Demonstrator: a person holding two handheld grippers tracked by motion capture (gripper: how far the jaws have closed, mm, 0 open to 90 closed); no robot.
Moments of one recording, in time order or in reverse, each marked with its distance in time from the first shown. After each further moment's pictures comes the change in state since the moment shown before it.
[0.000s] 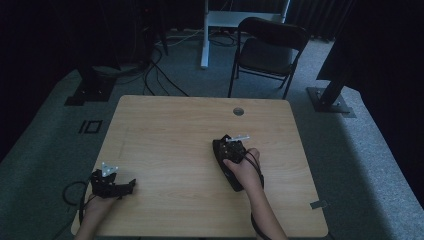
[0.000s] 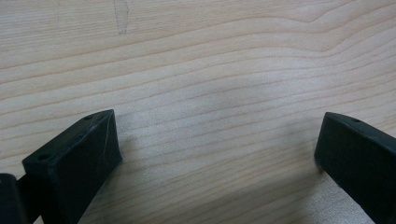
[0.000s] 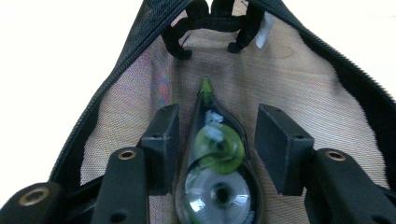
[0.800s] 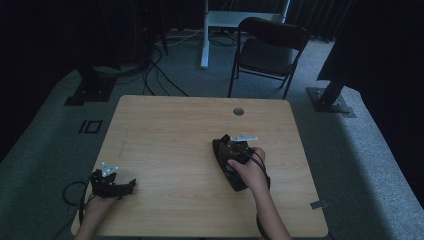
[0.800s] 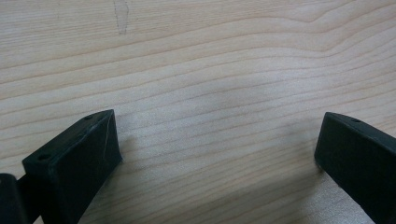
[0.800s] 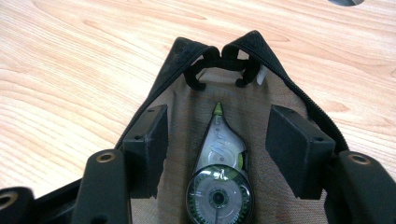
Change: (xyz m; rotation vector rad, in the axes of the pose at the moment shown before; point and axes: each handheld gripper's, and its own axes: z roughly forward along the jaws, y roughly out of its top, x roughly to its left) left arm 0.000 0.000 0.000 0.000 0.000 0.000; right arm -0.009 -0.001 -0.026 -0.151 0.092 -0.040
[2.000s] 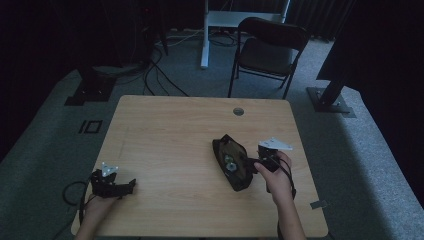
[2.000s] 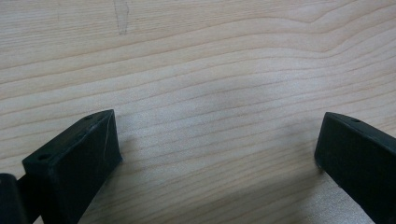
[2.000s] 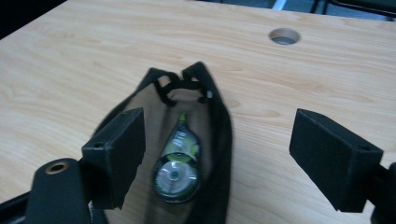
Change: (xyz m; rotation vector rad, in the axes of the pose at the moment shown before) left arm 0.000 0.000 0.000 -0.002 0.001 -0.002; right arm -0.047 -0.025 -0.060 -0.193 0.026 0.042
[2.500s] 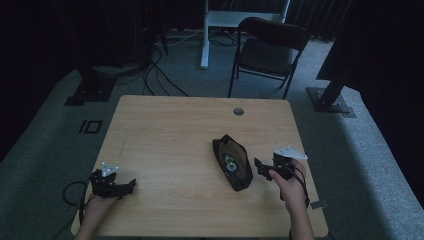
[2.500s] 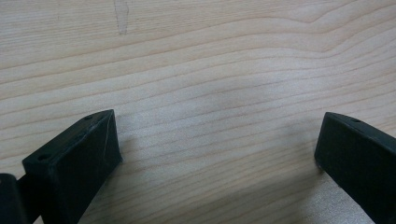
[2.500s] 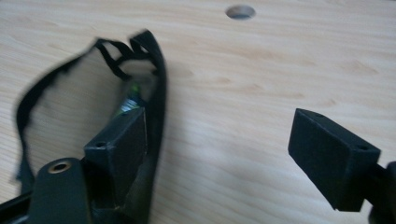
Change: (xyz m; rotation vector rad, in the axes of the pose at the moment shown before) left arm 0.000 0.000 0.000 0.001 0.000 0.002; right arm -0.036 -0.031 -0.017 0.021 -0.082 0.027
